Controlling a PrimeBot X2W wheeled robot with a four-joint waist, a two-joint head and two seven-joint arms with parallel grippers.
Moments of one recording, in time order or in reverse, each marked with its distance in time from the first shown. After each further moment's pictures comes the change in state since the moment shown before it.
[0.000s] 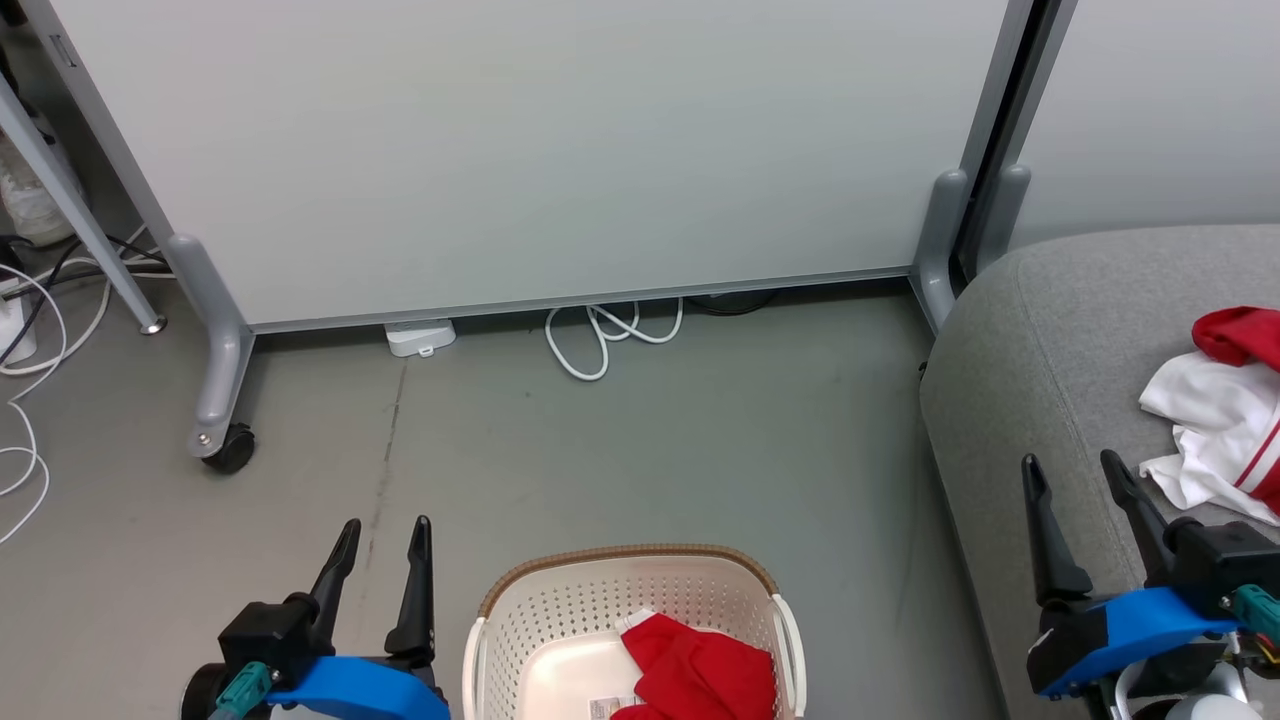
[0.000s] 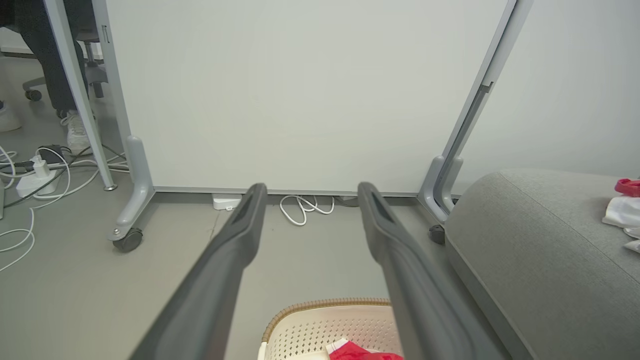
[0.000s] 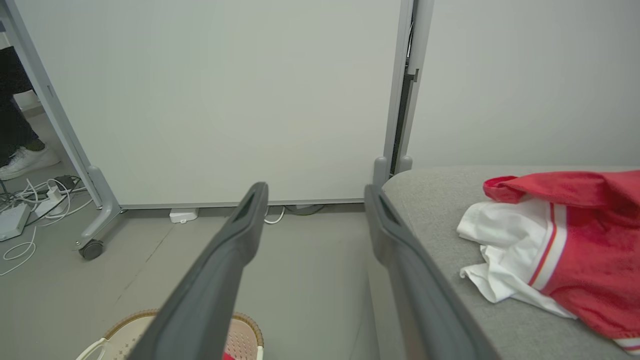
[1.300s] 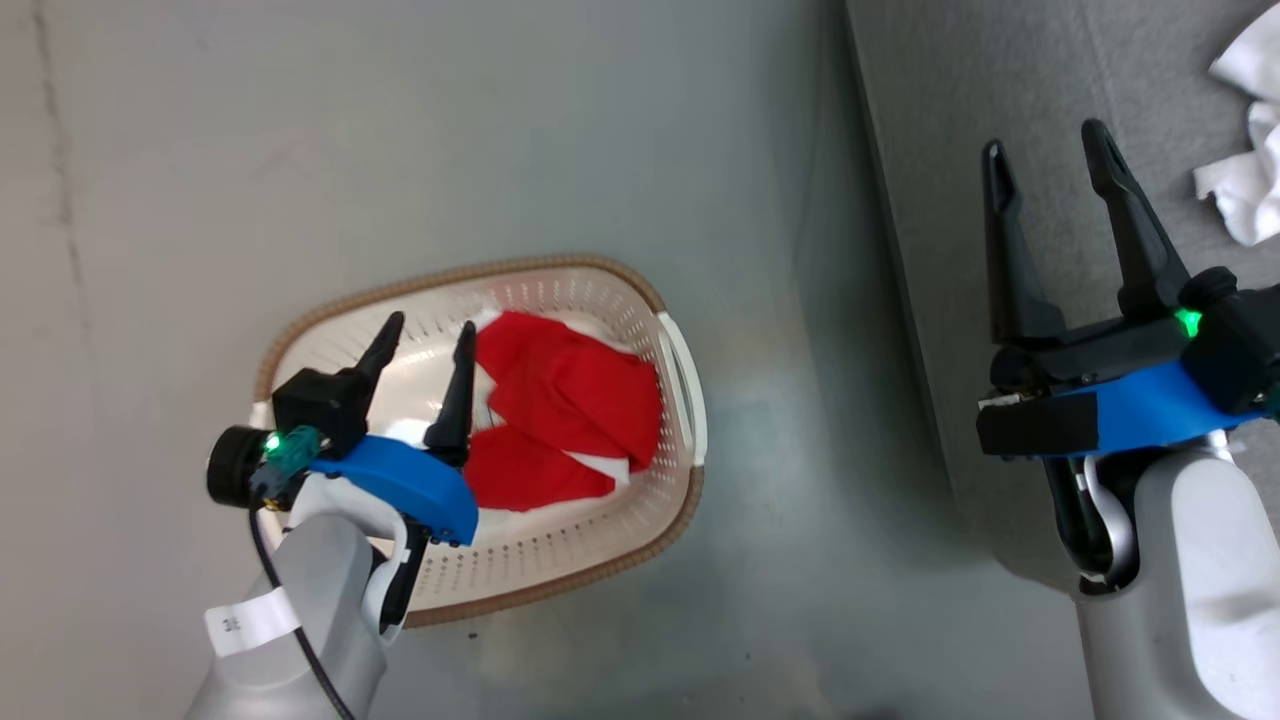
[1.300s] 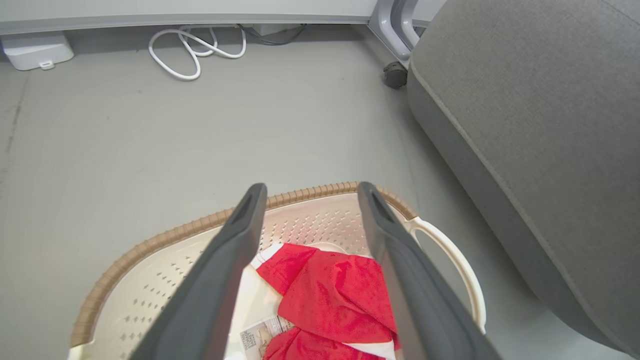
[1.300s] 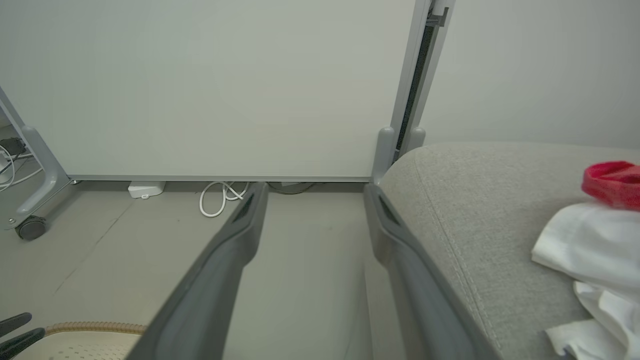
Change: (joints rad) left arm -0.447 0.046 -0.200 0.277 -0.049 0.000 0.000; right arm -0.381 0.000 0.134 -0.102 0.018 0.000 -0.059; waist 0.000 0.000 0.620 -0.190
